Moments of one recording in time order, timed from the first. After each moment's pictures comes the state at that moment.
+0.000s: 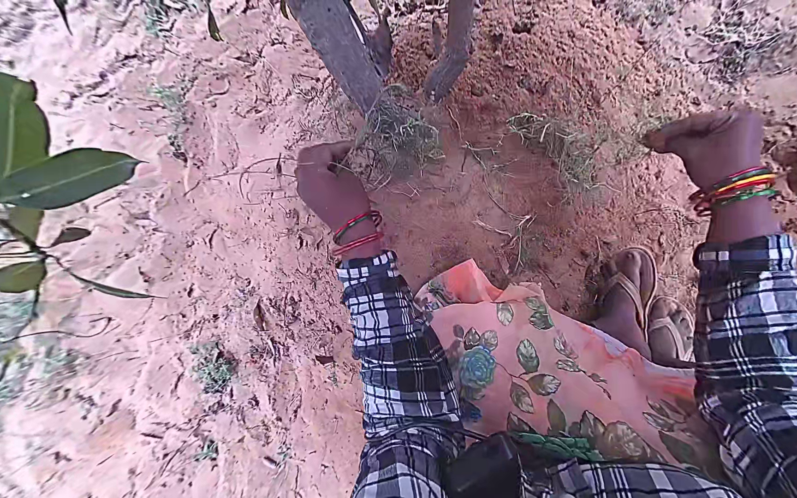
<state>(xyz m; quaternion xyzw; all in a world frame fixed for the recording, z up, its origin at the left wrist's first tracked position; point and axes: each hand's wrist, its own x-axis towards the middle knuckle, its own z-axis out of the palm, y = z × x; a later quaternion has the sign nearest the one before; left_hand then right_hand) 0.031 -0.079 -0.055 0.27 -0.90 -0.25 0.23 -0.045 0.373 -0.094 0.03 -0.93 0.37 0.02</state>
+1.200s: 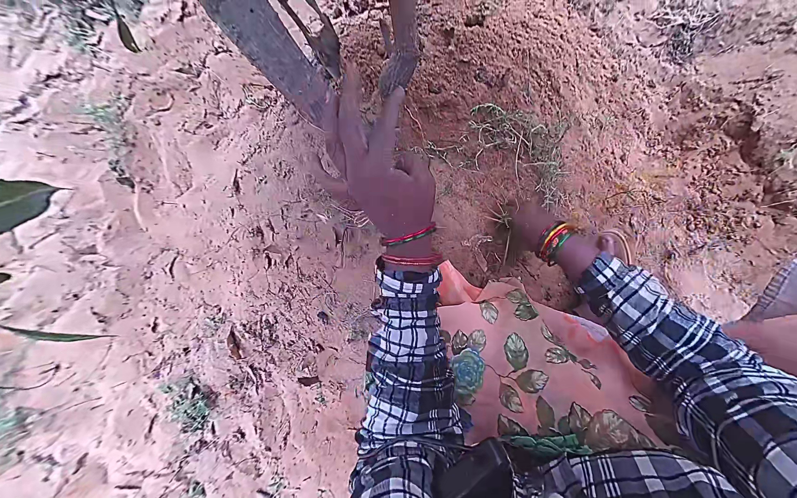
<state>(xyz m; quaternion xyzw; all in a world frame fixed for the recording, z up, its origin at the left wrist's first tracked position) 0.028 0.025 -0.061 0.04 -0.89 -0.21 0.39 0.017 0.230 -0.141 0.16 -0.92 0.17 -0.32</state>
